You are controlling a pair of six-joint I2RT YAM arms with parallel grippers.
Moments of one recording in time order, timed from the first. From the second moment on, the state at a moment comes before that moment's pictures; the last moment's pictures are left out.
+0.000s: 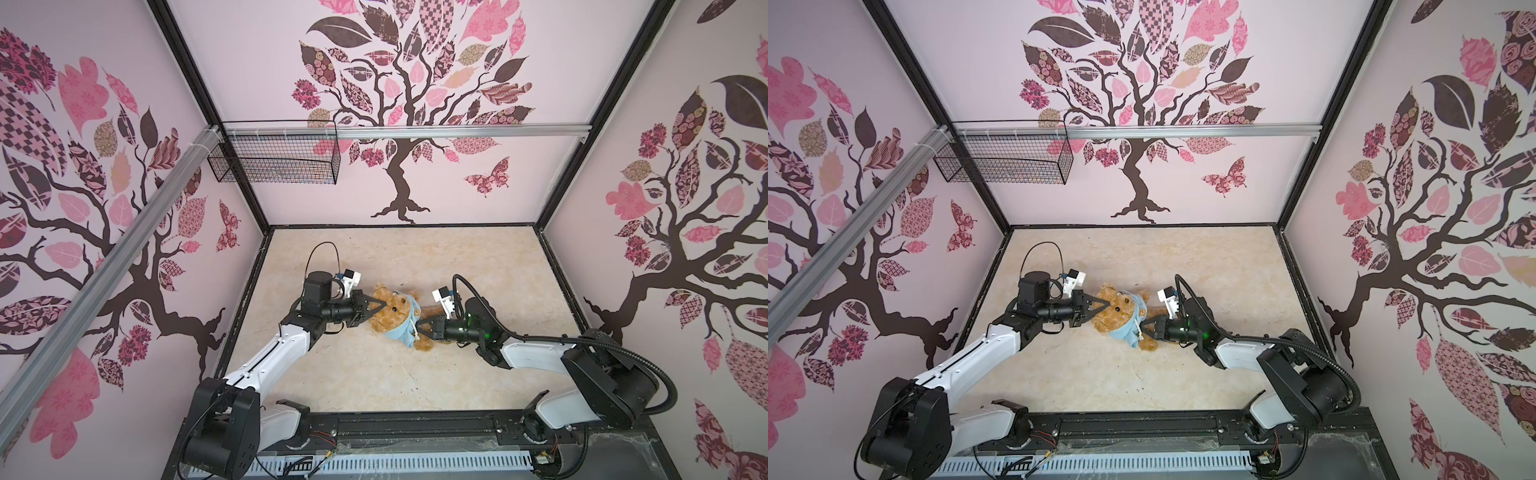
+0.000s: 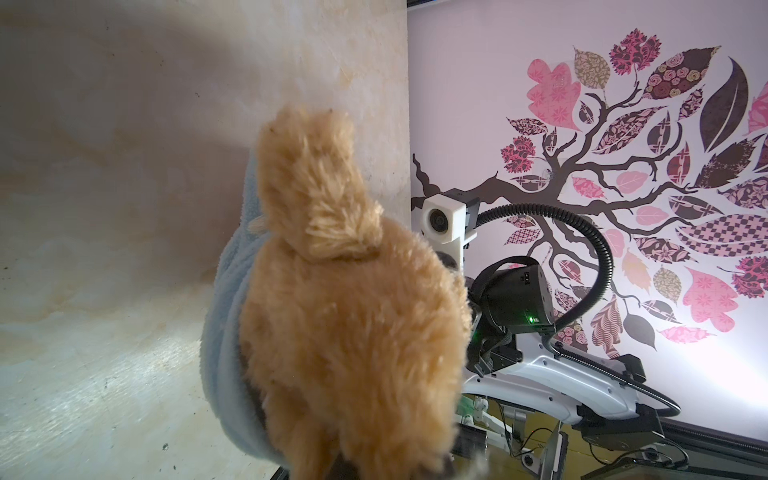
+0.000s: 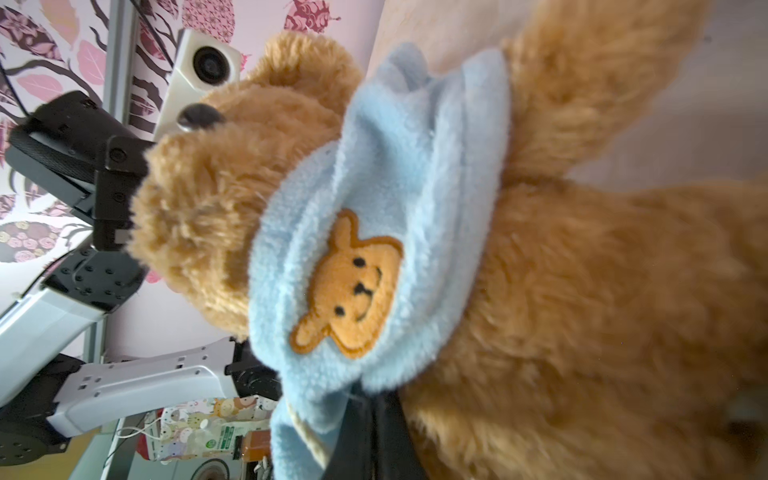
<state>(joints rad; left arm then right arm) -0.29 1.22 0.67 0.00 0.91 -0.93 0.62 1.44 0.40 0.72 -0.60 0.97</state>
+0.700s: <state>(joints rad) -0.24 1.24 0.71 -0.20 0.90 -0.86 0.52 1.12 0.11 0.59 -0.37 0.89</state>
